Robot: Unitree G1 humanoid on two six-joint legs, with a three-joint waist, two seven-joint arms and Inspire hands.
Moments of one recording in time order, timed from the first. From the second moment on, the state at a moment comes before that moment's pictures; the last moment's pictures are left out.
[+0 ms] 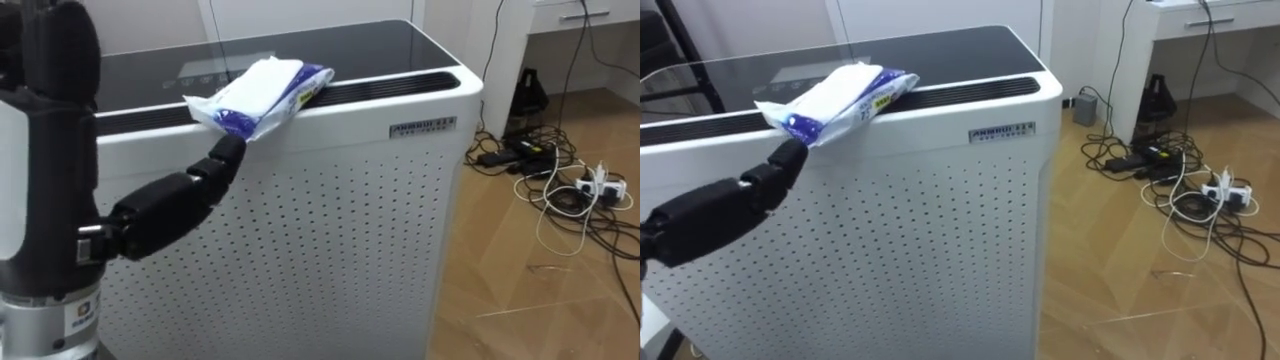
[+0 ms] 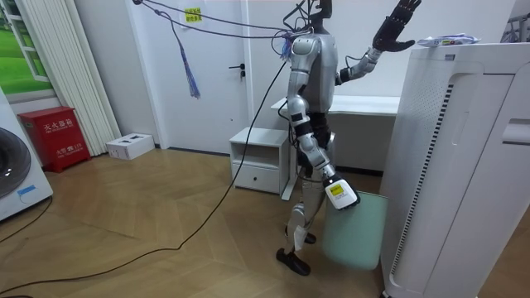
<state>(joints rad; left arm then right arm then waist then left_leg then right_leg) 0.04 0.44 0.07 -0.39 0.54 -0.52 0.53 0.13 -0.31 0.06 1.01 -0.03 -0.27 -0.02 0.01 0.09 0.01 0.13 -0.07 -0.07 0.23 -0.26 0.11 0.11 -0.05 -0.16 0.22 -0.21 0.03</state>
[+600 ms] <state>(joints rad) 0.04 0.45 0.05 -0.41 0.52 -0.51 0.38 0.12 -0.32 0.06 1.00 -0.03 -0.27 -0.01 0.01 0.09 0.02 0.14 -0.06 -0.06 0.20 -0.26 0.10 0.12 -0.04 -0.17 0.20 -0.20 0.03</state>
